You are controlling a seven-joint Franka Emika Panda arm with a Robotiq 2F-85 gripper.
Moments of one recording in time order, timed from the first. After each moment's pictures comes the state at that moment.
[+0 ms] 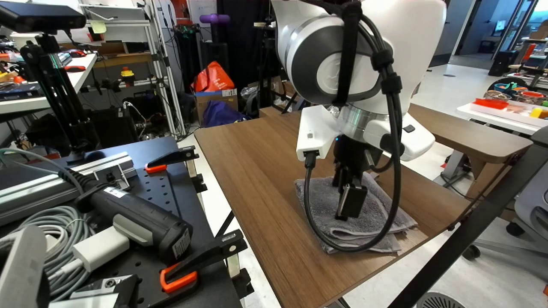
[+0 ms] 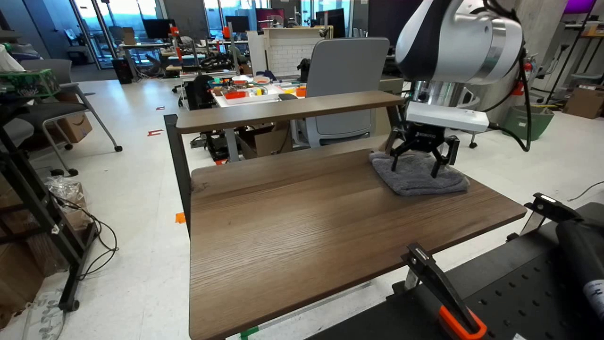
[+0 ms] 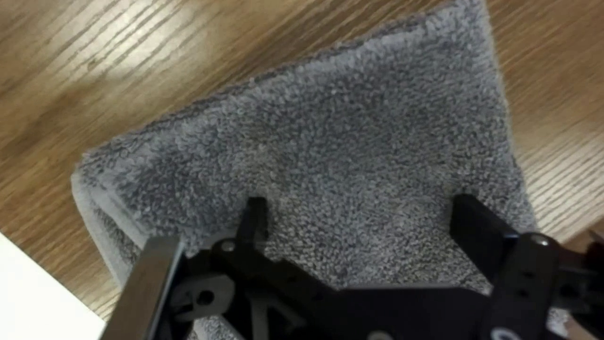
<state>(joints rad) -0.12 0.76 -0.02 -1.94 0.24 2.67 0.26</state>
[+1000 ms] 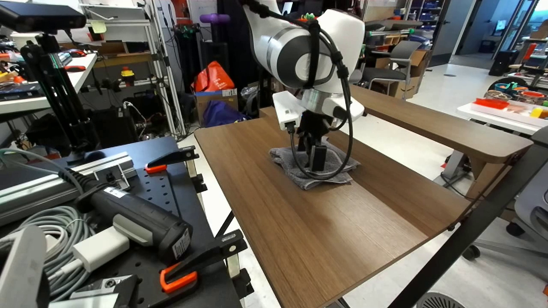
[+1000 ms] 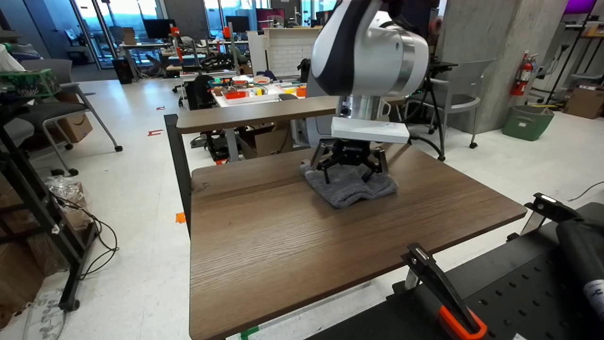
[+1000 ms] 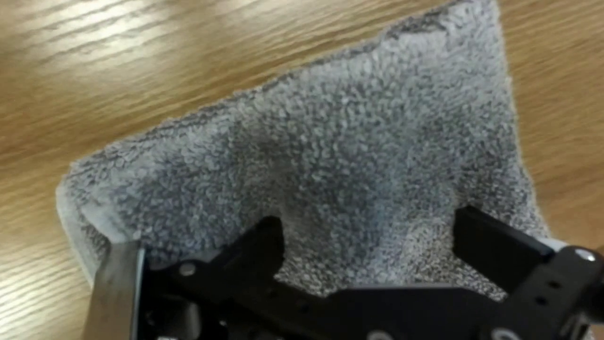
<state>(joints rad) 0.10 0.88 0.02 -1.75 0.21 2.57 0.26</state>
